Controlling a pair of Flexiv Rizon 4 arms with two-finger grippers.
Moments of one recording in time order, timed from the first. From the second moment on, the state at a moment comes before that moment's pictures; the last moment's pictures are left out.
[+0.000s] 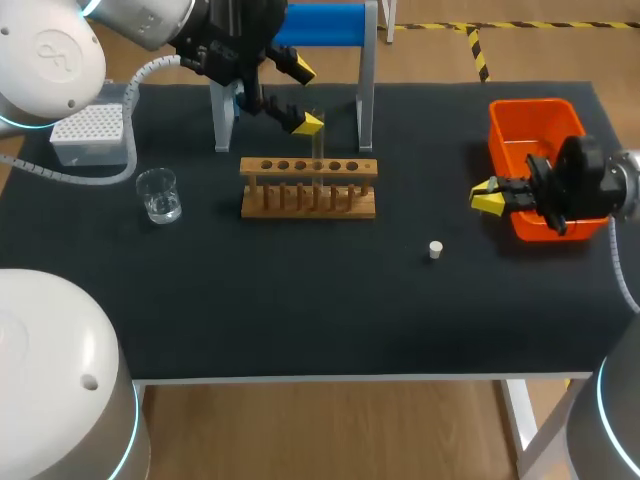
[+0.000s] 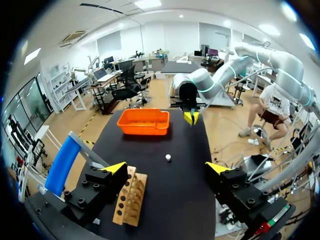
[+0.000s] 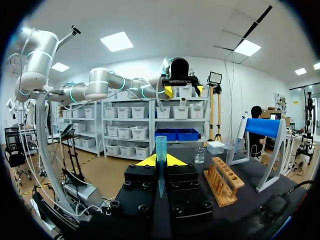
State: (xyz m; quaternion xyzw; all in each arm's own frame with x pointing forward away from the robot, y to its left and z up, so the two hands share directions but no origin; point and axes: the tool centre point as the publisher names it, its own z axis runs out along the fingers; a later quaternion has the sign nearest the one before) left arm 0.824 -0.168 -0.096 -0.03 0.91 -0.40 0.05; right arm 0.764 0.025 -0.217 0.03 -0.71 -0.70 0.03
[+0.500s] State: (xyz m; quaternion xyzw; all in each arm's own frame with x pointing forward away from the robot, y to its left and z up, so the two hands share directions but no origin) left arm 0.851 -0.139 -0.105 -0.07 0.92 -0.38 0.06; right arm 0.764 0.024 -0.217 0.03 -0.71 -0.70 0.03
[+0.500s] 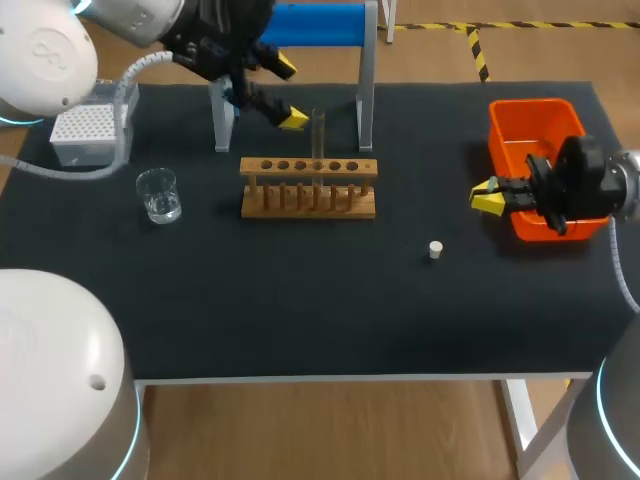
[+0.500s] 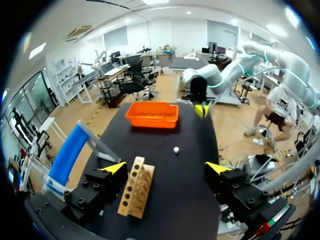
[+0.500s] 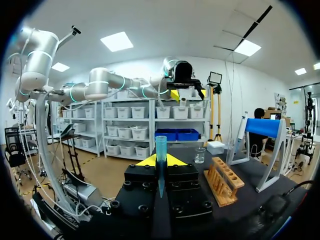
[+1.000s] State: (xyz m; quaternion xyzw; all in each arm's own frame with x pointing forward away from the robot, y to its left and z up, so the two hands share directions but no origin) left arm 0.897 -0.059 -0.117 -0.16 0.93 -0.32 0.10; right arm 0.764 0.025 -0.217 0.03 -0.71 -0.70 0.03
